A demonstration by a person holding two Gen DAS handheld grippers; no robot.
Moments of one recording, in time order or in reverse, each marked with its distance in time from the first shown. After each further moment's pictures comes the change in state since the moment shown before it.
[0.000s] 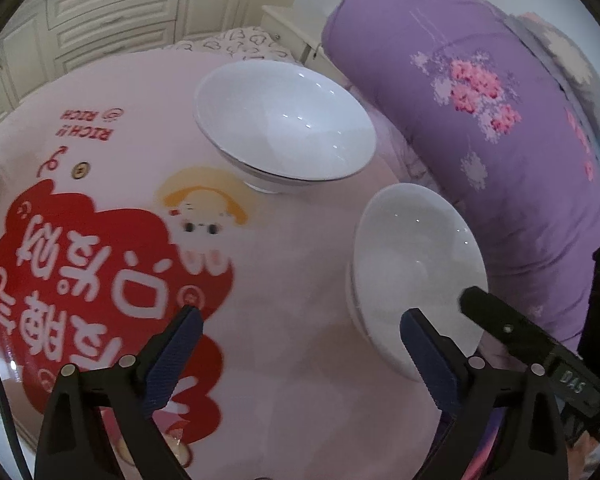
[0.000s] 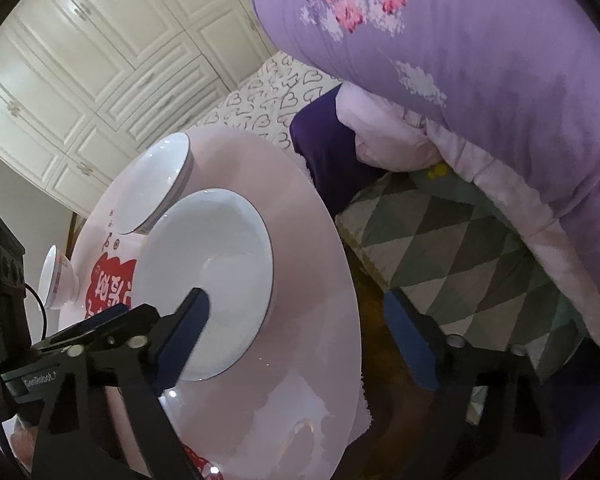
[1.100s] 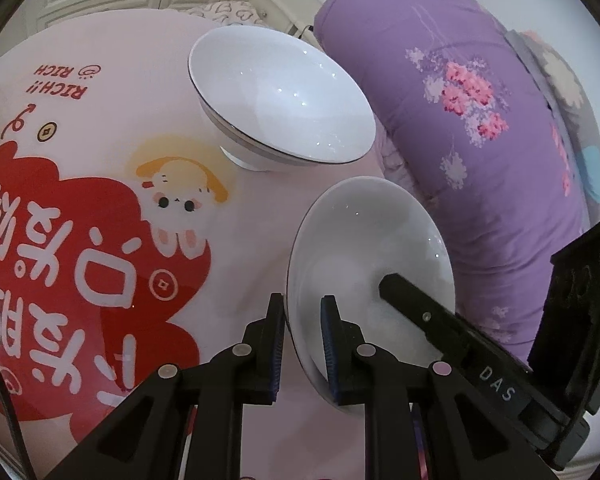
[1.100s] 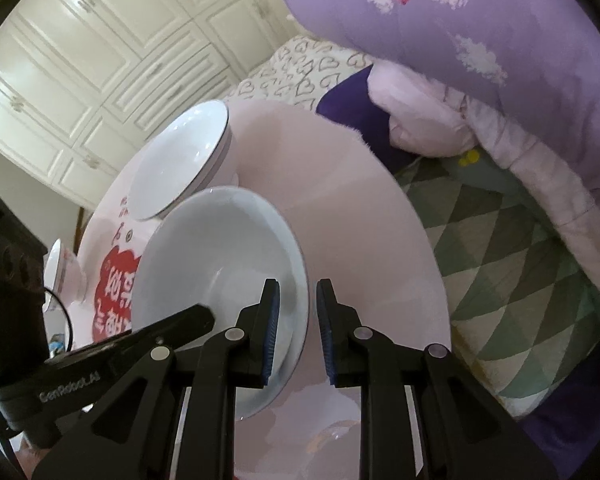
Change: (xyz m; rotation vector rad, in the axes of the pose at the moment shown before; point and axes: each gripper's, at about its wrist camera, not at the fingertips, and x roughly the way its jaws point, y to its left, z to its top) left arm 0.007 0.030 0.006 -0.073 0.063 -0.163; right arm 0.029 0.041 -0.008 0.003 0.011 0.021
